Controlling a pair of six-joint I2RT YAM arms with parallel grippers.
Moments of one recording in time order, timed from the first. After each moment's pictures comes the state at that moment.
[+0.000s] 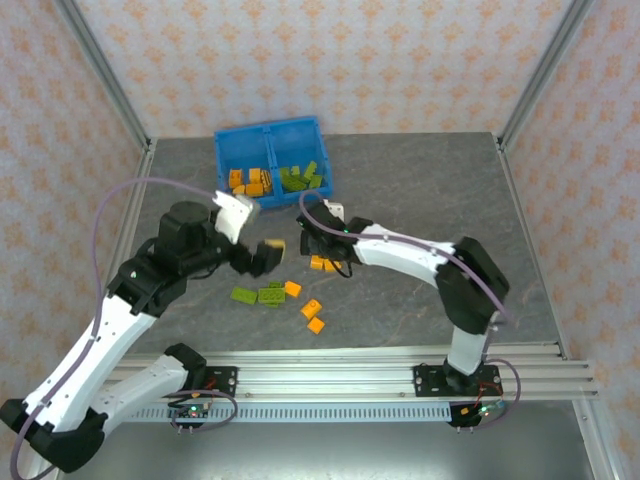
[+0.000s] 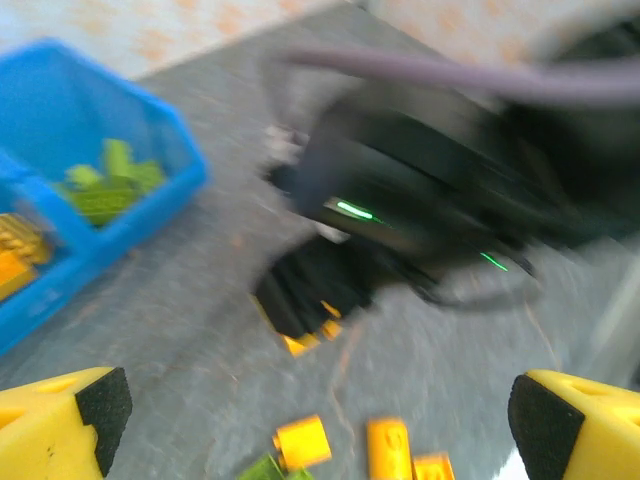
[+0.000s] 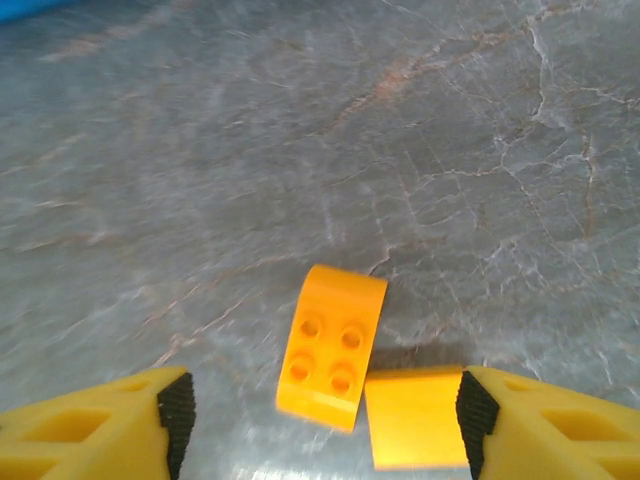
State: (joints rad) left arm -0.48 0.81 1.00 -0.73 0.30 0.08; right arm 0.86 1.86 1.34 -0.55 0.26 0.80
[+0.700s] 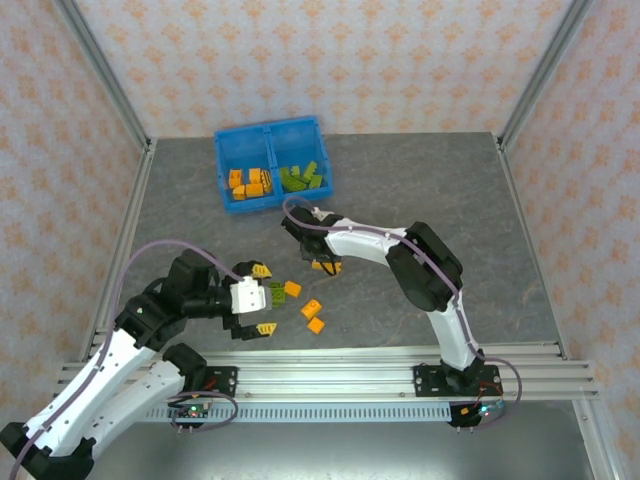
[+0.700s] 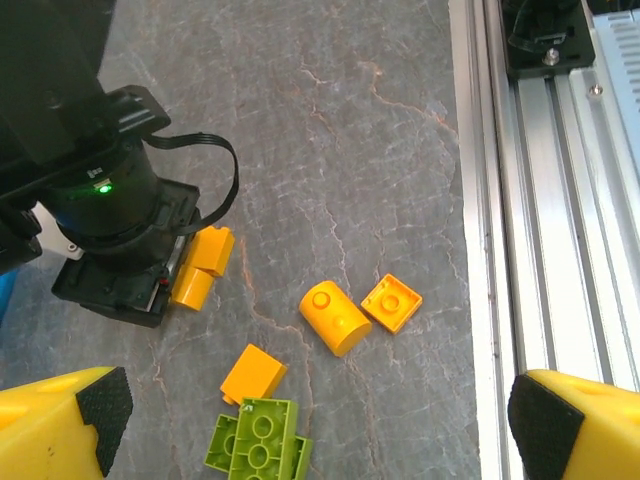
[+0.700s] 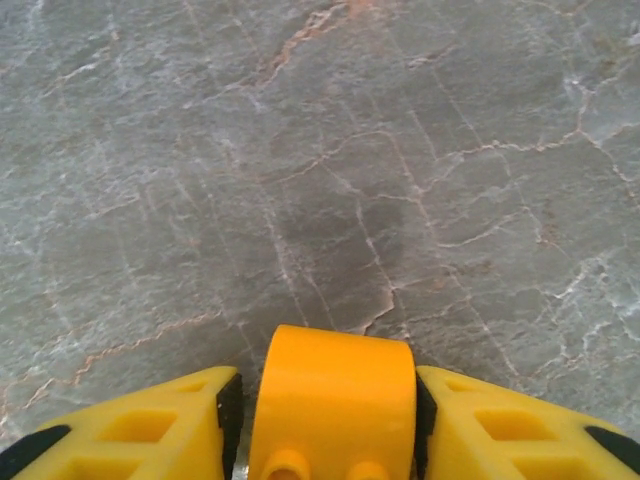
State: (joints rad) left arm -0.53 0.62 0.69 -0.79 0.52 0.73; right arm 0.85 2.11 1.51 -0.66 0.29 0.86
